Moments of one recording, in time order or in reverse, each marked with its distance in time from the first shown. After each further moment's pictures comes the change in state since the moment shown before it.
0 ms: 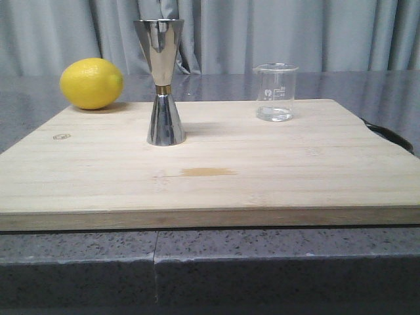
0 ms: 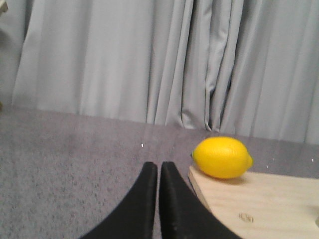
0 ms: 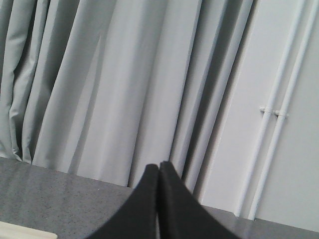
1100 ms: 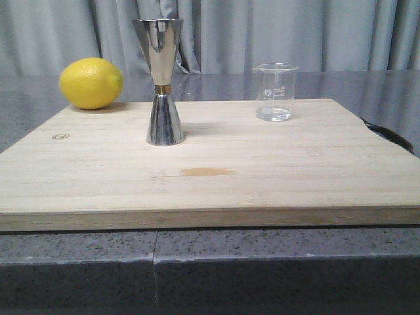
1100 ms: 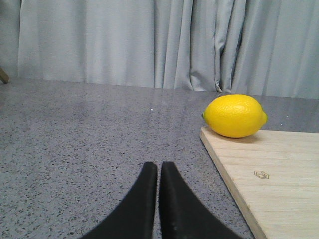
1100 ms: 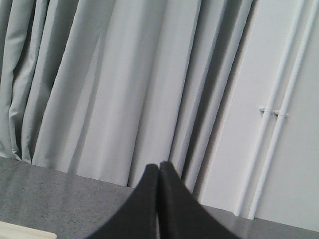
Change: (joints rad) left arm -0.018 0.000 0.000 -0.201 0.117 0.279; right arm 0.000 0.000 0.000 0.000 0.000 0.001
